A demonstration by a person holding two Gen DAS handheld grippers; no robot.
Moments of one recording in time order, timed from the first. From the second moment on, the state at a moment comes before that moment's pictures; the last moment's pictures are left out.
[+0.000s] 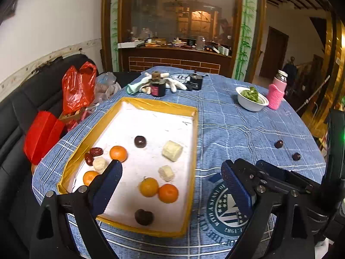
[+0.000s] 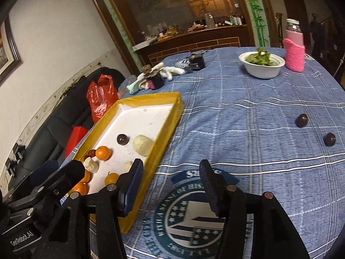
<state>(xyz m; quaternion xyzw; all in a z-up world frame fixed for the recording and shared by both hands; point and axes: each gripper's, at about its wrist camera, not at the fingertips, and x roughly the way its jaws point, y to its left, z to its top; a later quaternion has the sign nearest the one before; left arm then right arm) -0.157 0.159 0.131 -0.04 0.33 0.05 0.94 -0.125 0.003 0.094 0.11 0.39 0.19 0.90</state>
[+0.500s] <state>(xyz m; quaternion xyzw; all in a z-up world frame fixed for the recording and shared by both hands) -0.142 0.107 0.131 0.00 0.35 0.03 0.94 -0.117 -0.067 0.078 0.16 0.39 0.15 0.89</state>
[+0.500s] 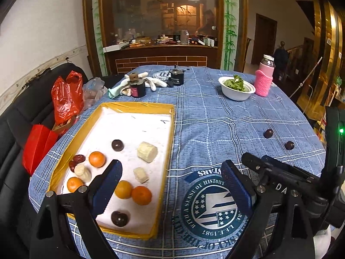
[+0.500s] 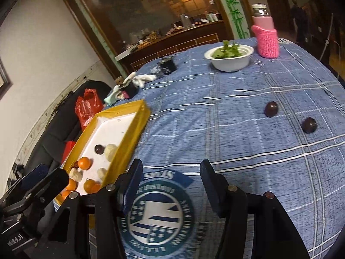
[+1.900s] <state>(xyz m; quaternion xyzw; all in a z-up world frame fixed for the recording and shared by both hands) 0.049 -0.105 0.034 0.08 0.44 -0.21 0.87 -0.045 -0.233 0.032 0.11 0.44 -0.01 0.89</state>
